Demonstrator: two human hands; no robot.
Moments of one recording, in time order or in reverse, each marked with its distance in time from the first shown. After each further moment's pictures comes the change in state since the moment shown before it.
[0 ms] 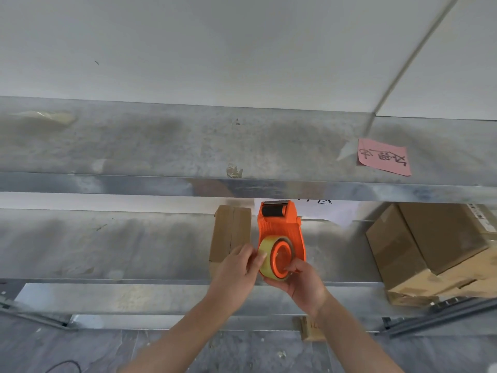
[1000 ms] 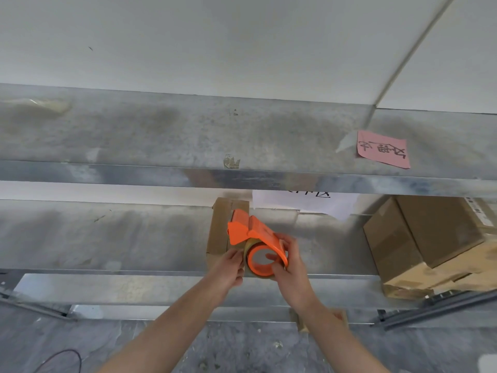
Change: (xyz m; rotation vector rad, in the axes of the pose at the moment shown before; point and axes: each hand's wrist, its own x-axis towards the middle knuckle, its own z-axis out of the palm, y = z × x) left_hand 0.008 -0.016 0.014 -0.880 -0.118 -0.696; right_hand -0.009 0.022 0.007 -0.863 0.126 -0.539
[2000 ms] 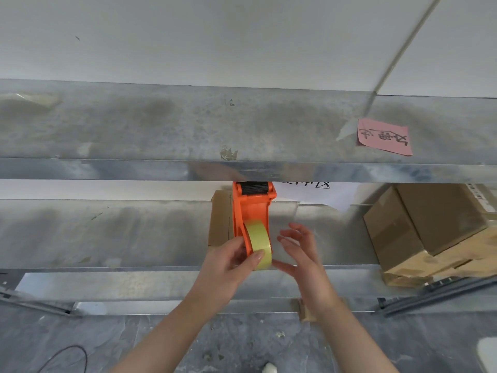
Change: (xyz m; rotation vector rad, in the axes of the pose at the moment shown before) left_hand -0.079 0.027 -0.008 0.328 -0.091 0.643; right_hand -0.018 -0.043 -0.014 0.533 0.015 0.173
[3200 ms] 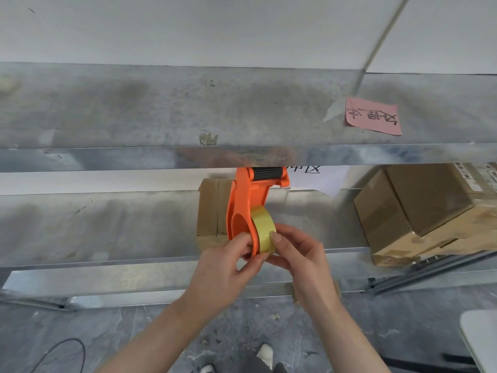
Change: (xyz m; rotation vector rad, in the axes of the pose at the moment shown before) left_hand -0.007 0.004 0.014 0.382 -0.012 0.301; right_hand -0.034 -0.023 0.006 -0.019 -0.027 -0.096
